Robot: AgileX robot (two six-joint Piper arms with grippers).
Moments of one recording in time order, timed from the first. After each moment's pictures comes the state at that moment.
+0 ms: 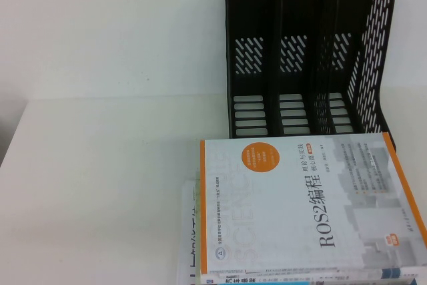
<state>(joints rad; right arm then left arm) -0.04 -0.01 0.03 0.06 -0.92 0.02 0.02 -0.01 -0.07 -0.18 -0.22 0.05</state>
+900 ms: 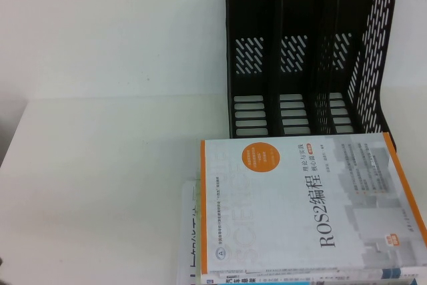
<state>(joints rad) -0.04 0.20 -0.33 0.28 0.19 -0.15 0.02 0.40 -0.28 -0.30 0.18 0.02</state>
